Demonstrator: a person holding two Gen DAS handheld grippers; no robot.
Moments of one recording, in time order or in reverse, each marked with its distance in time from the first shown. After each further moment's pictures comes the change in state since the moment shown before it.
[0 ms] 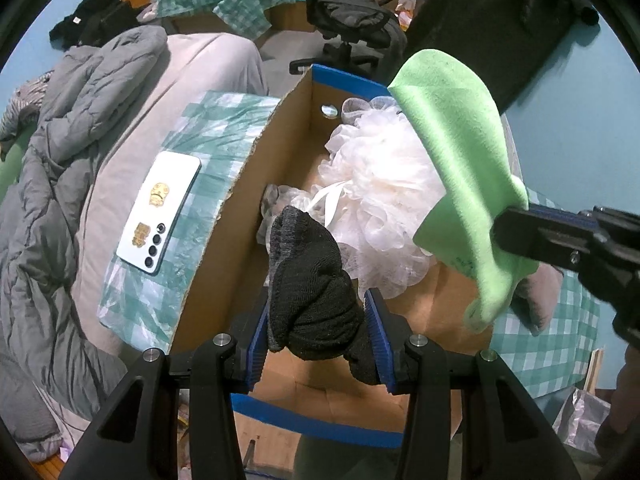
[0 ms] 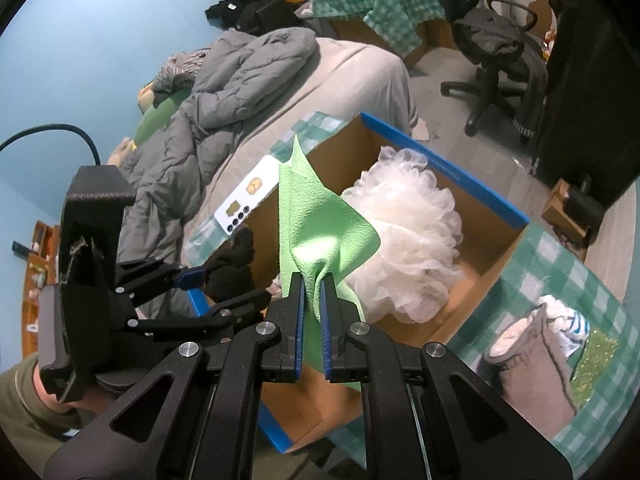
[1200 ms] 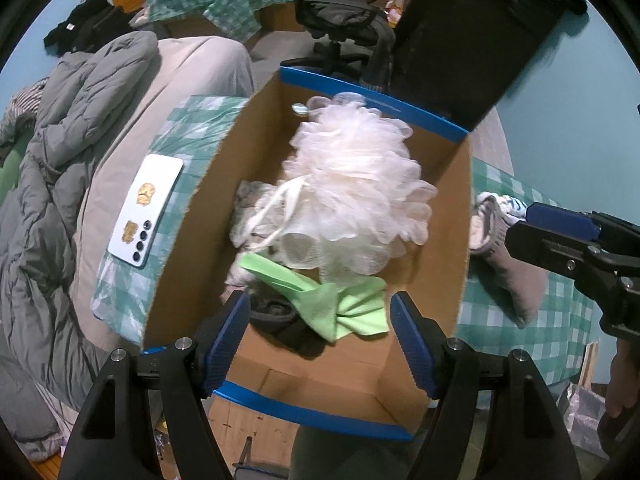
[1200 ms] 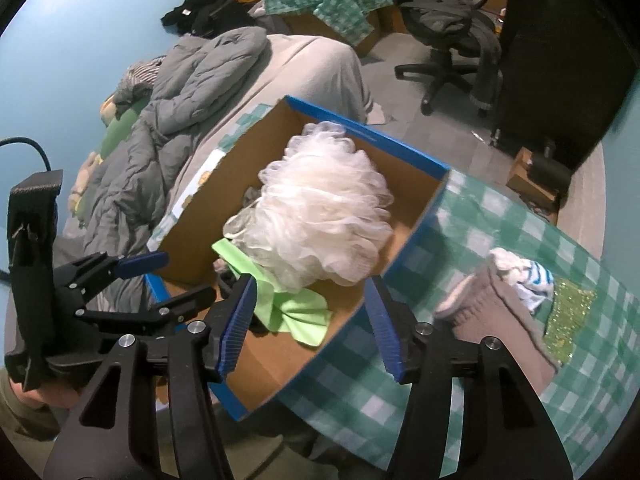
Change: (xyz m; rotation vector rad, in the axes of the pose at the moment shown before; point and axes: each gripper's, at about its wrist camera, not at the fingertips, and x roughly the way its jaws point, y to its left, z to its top) left arm -0.016 -0.036 -0.009 0.030 0.000 -0.008; right arm -0.031 -0.047 -0.030 0.106 0.009 -0.113
